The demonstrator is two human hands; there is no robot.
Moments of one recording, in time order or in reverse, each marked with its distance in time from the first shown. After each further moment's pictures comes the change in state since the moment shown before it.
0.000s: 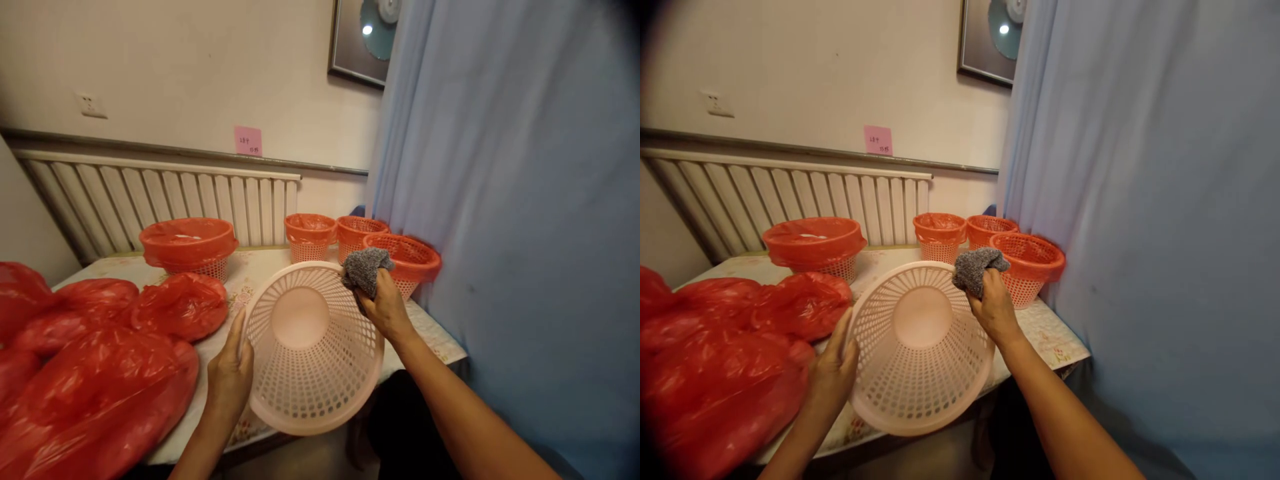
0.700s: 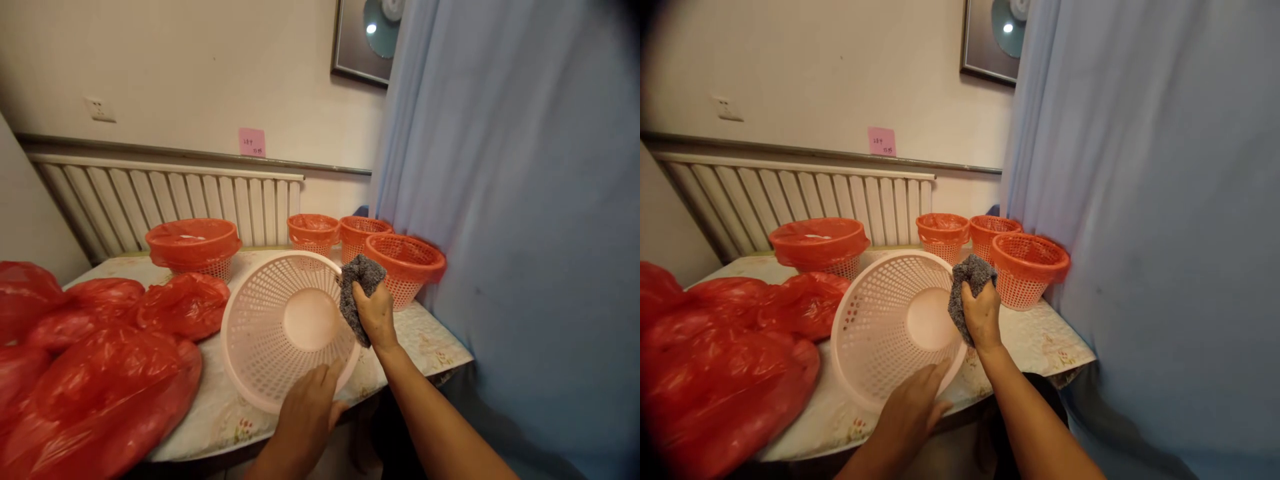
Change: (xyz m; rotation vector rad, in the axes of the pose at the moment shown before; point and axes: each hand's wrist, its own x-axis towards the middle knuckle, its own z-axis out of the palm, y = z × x) left_hand -0.070 0.074 0.045 0.109 -0.687 0.428; right_hand -0.004 -0.027 0.033 0.270 0.196 0.439
